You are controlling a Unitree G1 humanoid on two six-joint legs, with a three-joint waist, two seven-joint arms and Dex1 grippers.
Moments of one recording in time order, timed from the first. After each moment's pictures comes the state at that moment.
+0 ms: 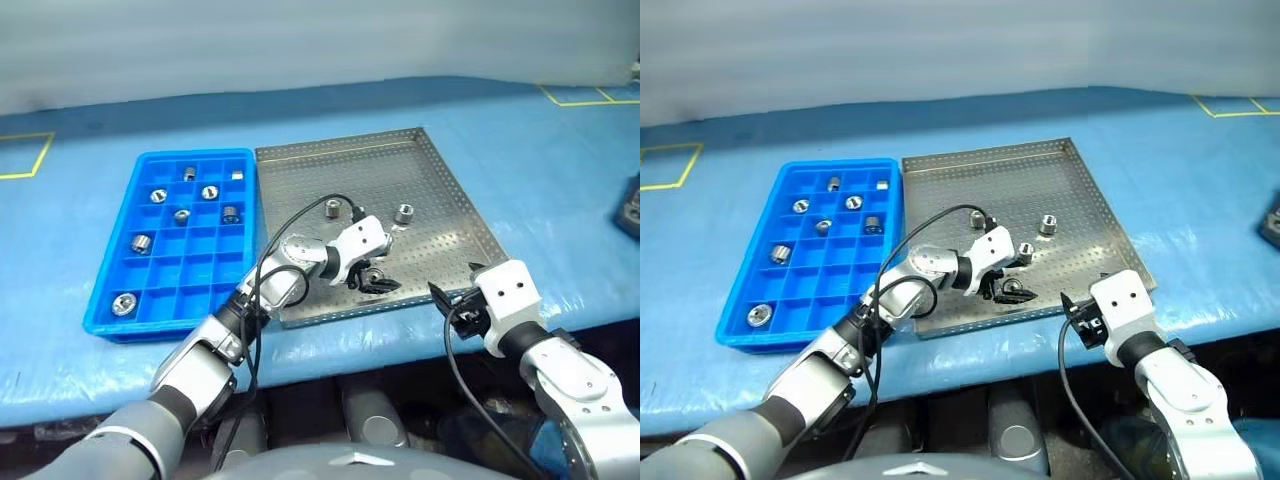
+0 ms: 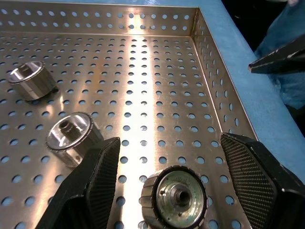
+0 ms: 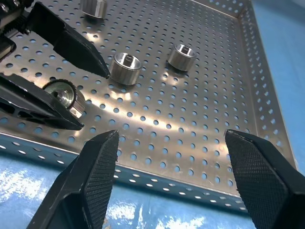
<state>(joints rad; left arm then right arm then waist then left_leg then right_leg) -0.69 0.07 -0.53 0.37 -0.08 0.42 -0.81 0.35 -0.50 -0.19 -0.89 0.15 0.77 0.32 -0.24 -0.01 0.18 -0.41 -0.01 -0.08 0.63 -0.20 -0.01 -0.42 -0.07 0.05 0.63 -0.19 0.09</state>
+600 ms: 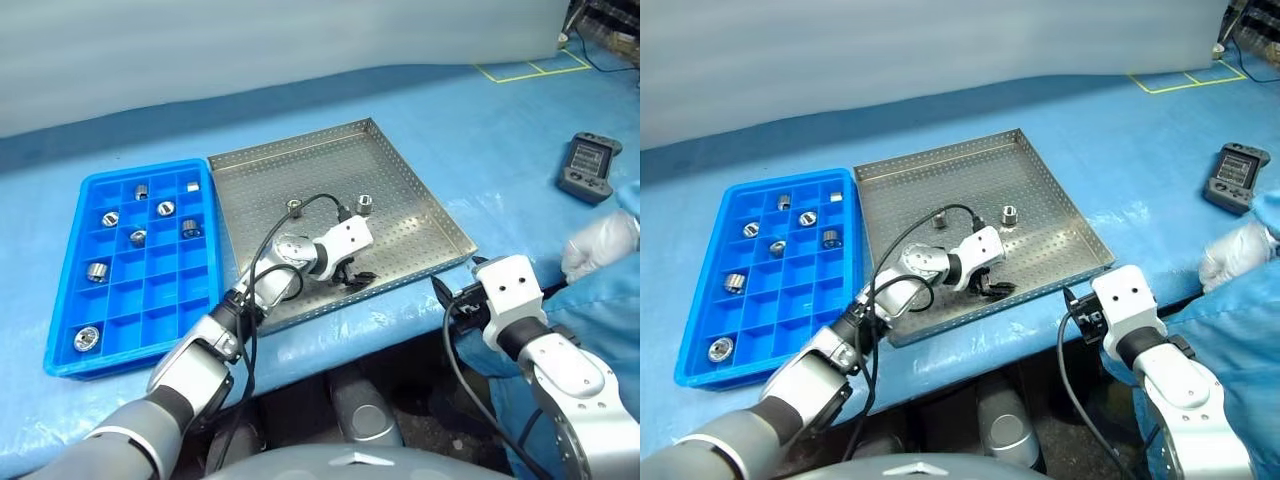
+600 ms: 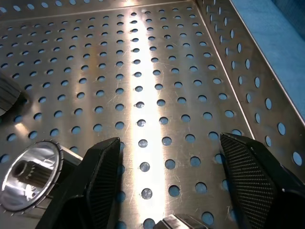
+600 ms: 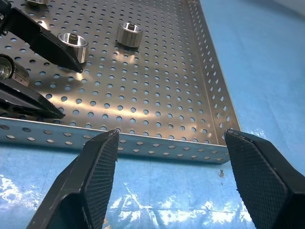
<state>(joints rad) -0.68 0.12 -0.49 0.36 0.03 0.43 -0.76 0.29 -0.48 -0.17 -0.87 0.12 0.77 0.31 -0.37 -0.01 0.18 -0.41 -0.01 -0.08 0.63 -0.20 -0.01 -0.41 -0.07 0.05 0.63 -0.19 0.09</state>
